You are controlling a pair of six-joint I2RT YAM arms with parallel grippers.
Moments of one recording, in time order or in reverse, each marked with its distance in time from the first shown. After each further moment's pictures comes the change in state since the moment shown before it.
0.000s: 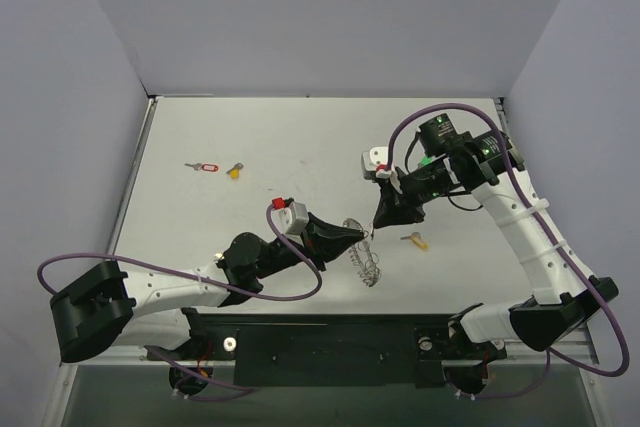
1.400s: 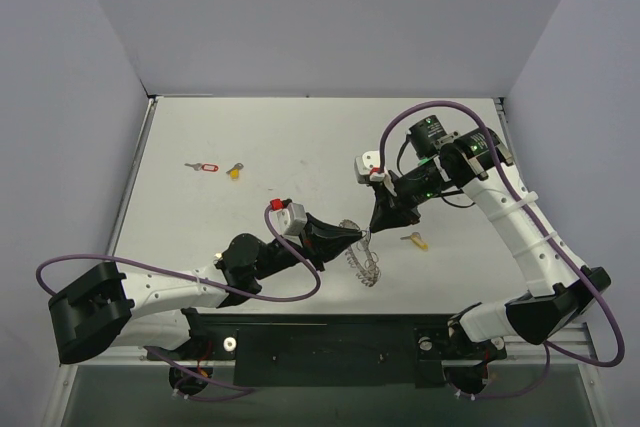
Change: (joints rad) left arm 0.000 -0.011 -0.011 0.001 -0.011 0.008; right arm 0.026 0.038 -0.001 -0.029 -0.014 -0.044
